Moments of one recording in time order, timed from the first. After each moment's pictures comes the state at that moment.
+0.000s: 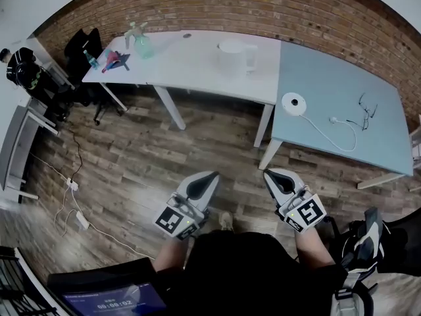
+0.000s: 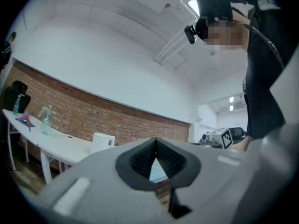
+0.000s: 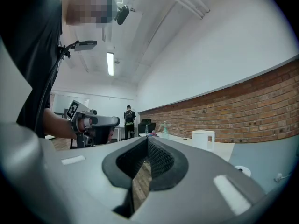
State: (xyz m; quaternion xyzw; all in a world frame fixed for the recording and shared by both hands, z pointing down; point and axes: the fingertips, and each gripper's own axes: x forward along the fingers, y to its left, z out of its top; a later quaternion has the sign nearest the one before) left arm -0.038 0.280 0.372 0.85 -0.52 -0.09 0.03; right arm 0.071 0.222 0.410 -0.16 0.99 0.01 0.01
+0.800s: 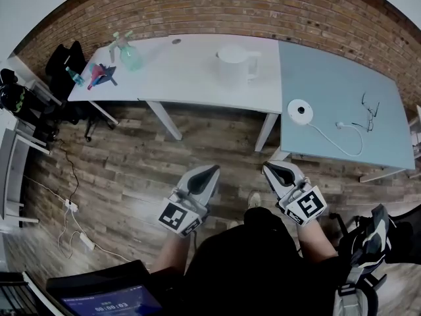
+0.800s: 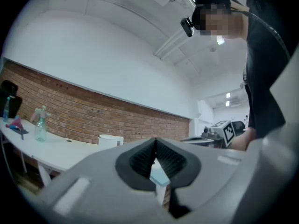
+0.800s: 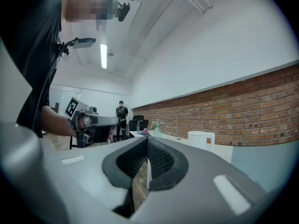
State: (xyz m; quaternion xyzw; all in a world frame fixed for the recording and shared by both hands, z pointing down) left arm -0.120 0.182 0.374 0.86 -0.50 -0.06 0.03; right arm -0.013 0.137 0.413 -0.20 0.98 0.02 -0.01
